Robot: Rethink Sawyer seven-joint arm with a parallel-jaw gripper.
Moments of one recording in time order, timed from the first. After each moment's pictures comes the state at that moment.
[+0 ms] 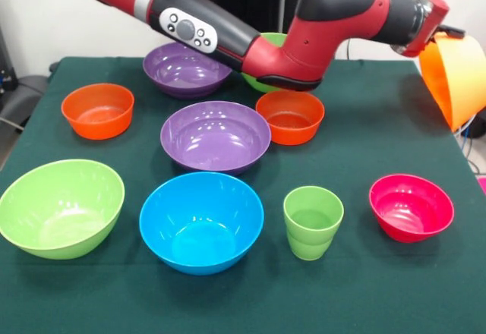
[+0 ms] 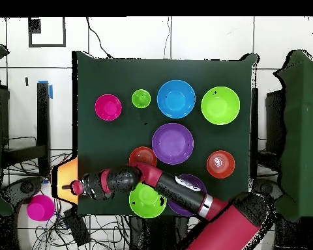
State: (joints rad) arm -1.02 0.45 1.04 1.93 -0.77 0.62 1.76
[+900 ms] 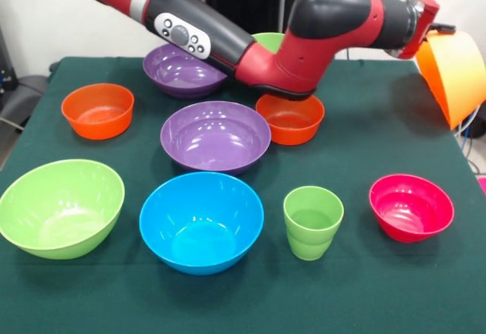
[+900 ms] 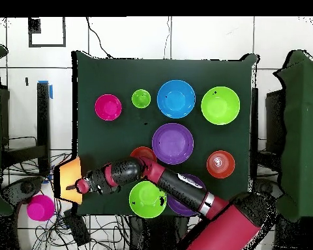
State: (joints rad) arm -1.02 0.43 1.04 1.88 -0.65 0.78 1.58
